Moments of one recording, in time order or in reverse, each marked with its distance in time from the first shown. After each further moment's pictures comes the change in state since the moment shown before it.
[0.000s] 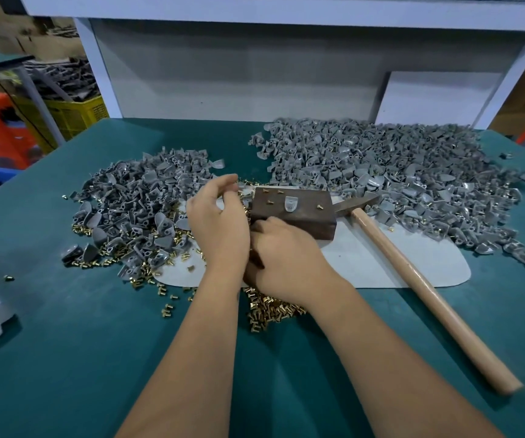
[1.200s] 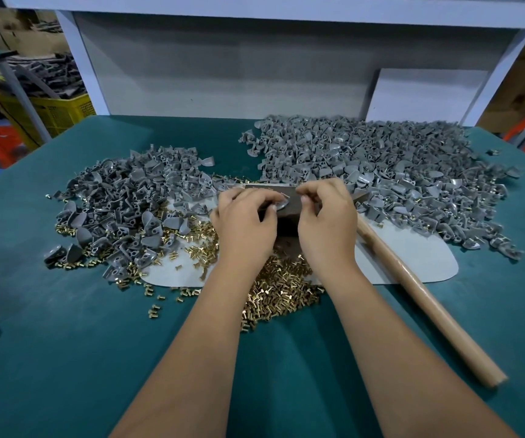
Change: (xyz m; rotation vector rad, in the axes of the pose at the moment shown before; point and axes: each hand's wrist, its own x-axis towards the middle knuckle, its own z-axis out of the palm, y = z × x) left_hand -0.016 -0.009 0.024 0.393 -0.357 0.244; right_hand 0.000 0.046 -0.004 0.439 0.639 0.561
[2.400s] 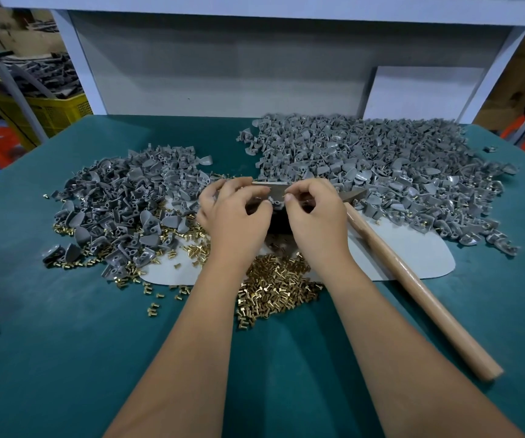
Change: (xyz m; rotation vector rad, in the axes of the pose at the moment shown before) left_hand 0.003 0.000 -0.009 -0.062 0.023 -0.089; right_hand 0.000 -0.003 0.001 0.148 -0.119 0.088
